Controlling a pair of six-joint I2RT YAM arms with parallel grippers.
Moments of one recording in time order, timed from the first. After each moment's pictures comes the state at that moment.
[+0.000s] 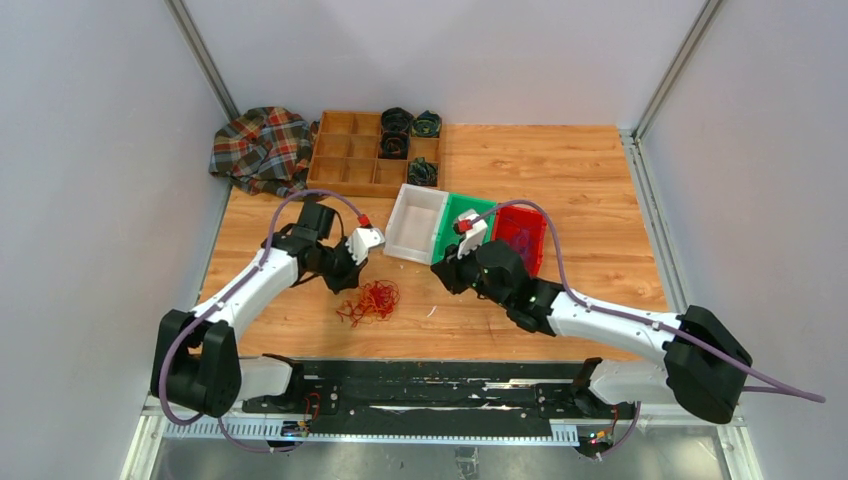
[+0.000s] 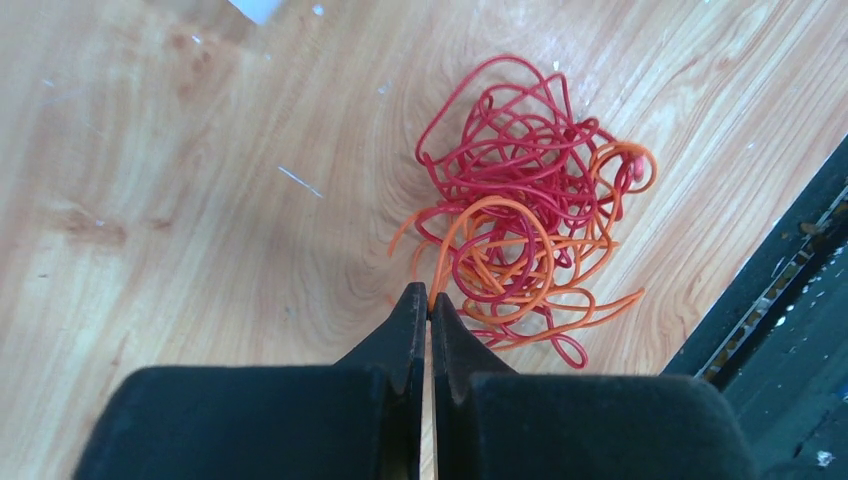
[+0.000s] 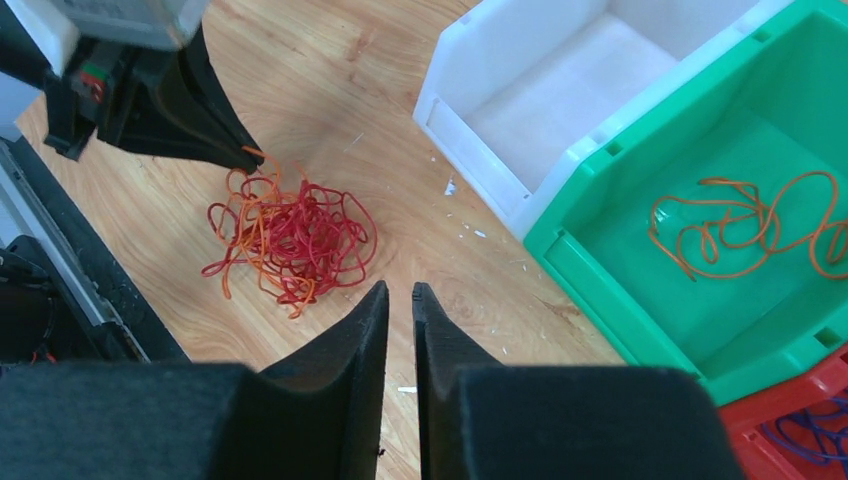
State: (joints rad) left arm -0.27 1.27 0.77 -0.63 0.46 0.66; right arm 0.94 1.23 0.64 0.26 0.12 0.30
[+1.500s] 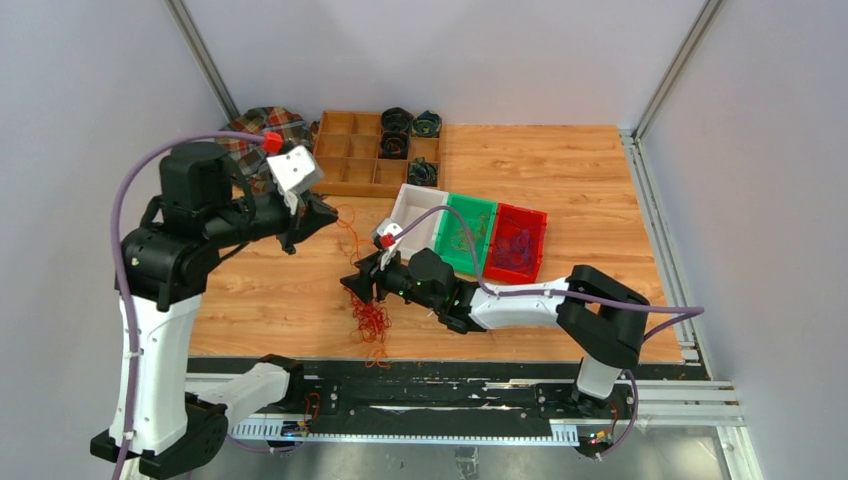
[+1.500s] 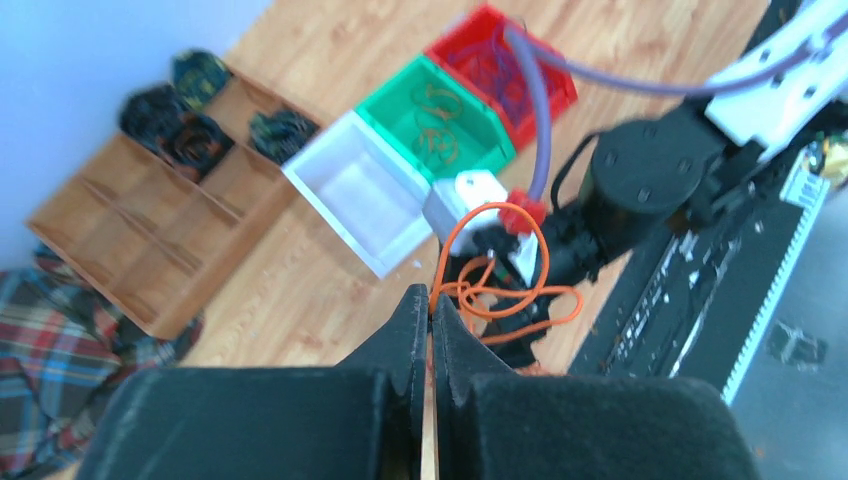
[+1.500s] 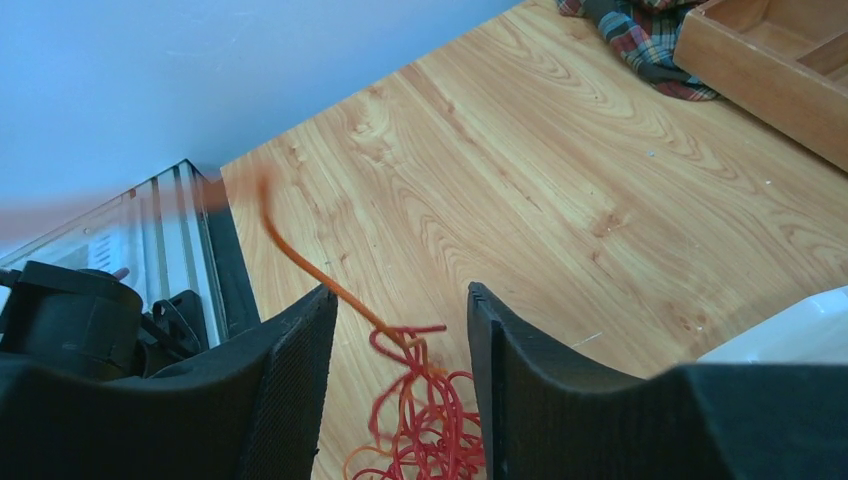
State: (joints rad) left arm -0.27 1.03 1.71 -1.18 0.64 0.41; right arm 1.16 1.72 0.94 0.73 0.03 0.24
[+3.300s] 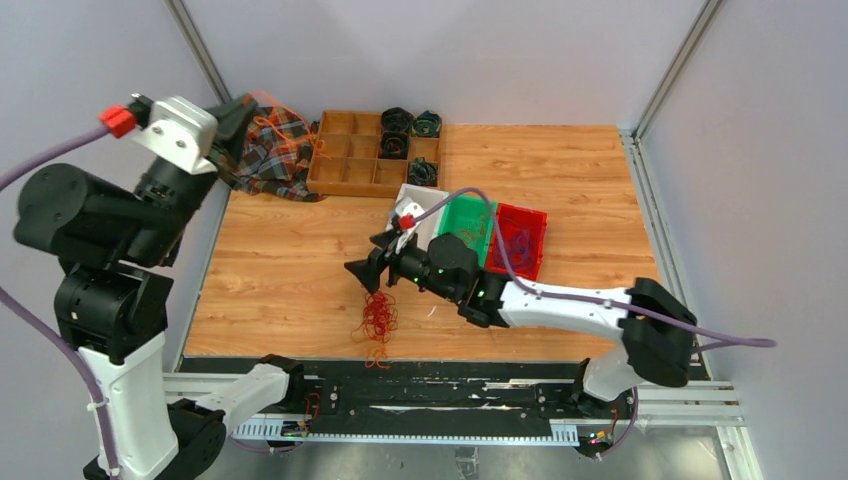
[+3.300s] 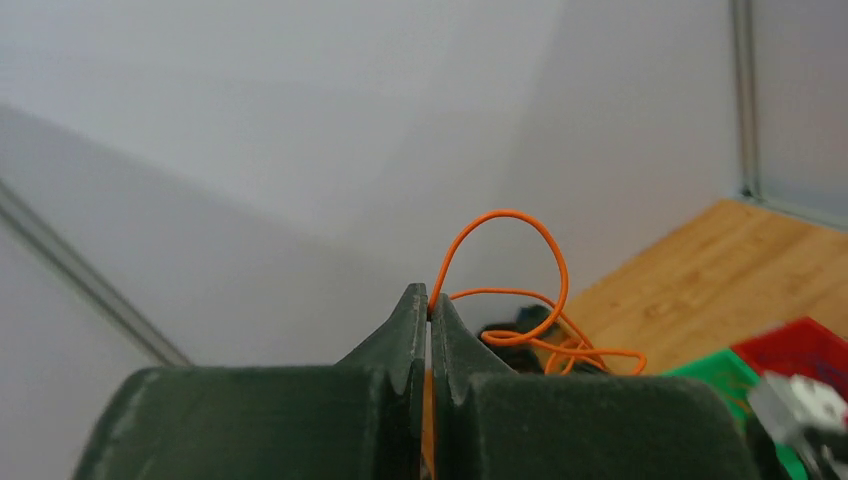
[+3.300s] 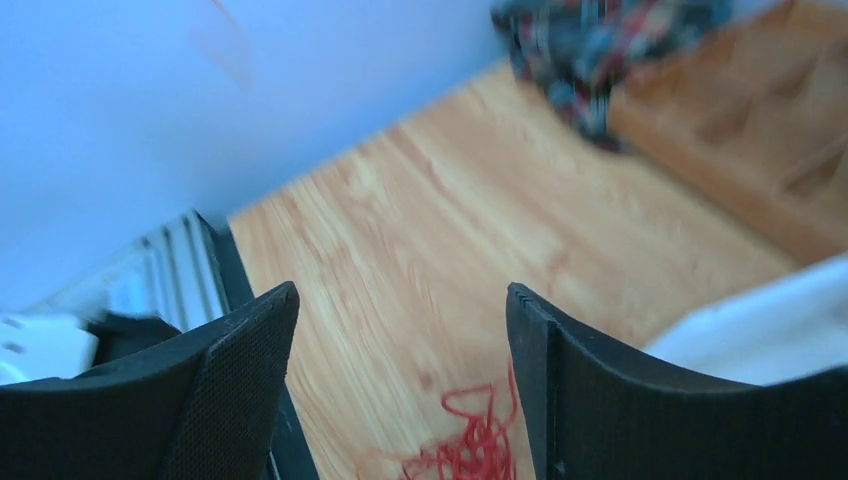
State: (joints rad) left arm -0.28 1.04 2.02 -0.62 0.18 0.38; right arm 1.16 1.54 0.94 0.55 0.11 0.24
